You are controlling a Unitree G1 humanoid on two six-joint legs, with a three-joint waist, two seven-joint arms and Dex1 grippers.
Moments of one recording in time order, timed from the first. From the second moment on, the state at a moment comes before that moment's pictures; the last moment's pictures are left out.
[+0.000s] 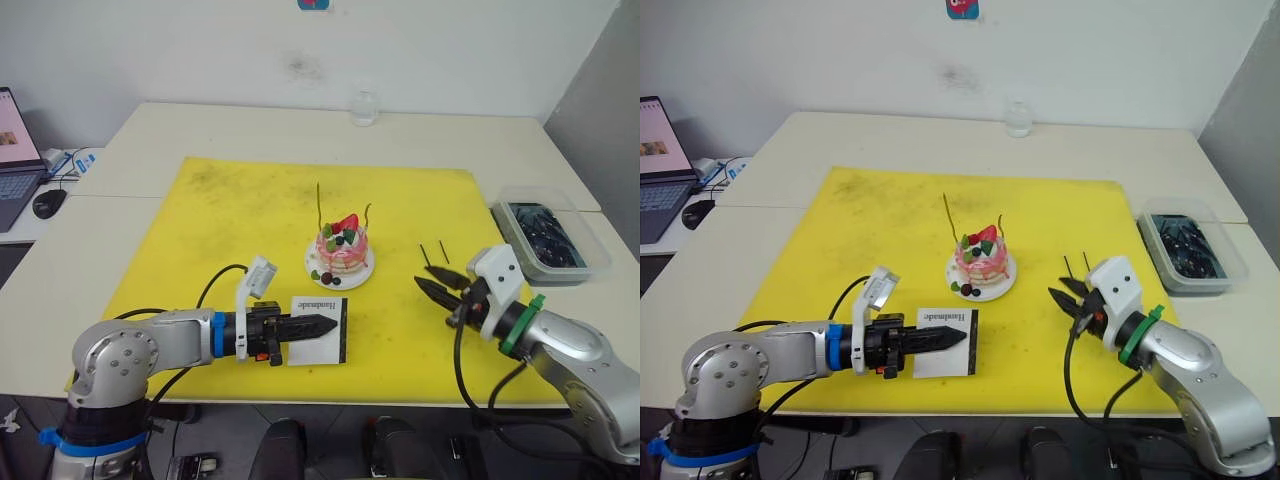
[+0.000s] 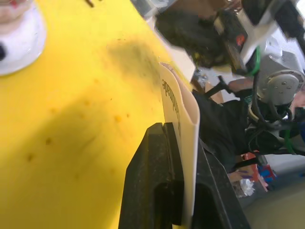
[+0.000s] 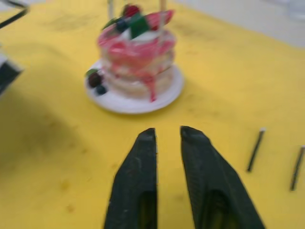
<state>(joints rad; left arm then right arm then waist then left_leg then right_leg) -0.24 0.57 0.20 -0.42 -1.20 1.35 -0.56 -0.06 -0.53 -0.05 -0.66 0.38 0.69 0.44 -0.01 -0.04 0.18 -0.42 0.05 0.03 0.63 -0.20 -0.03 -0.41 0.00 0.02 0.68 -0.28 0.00</state>
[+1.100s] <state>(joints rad) -0.20 0.58 0.14 -0.42 -1.16 1.19 -0.49 -0.32 -0.19 0.04 -0.12 0.09 0.60 0.13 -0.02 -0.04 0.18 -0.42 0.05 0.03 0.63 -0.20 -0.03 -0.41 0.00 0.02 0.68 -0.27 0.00</state>
